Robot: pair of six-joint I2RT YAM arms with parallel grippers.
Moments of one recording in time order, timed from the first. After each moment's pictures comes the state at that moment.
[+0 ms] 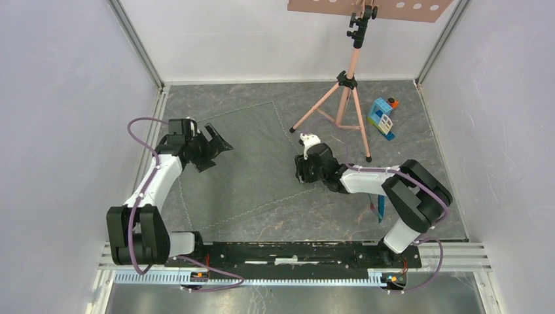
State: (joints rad) left arm 0.02 1.30 0.88 -0.47 0.32 -0.66; right arm 0.72 1.67 0.74 0.20 0.07 0.29
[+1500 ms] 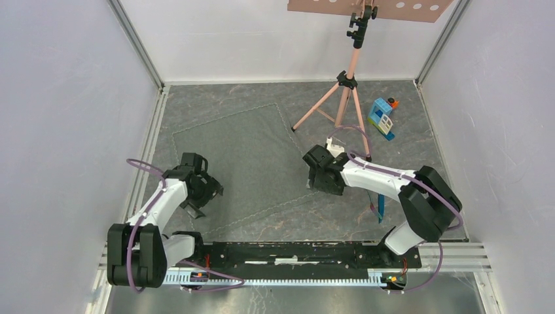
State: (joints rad) left arm -0.05 1.14 0.56 -0.77 -0.07 -0.93; right arm 0.77 1.55 0.91 -0.62 0.30 0.94
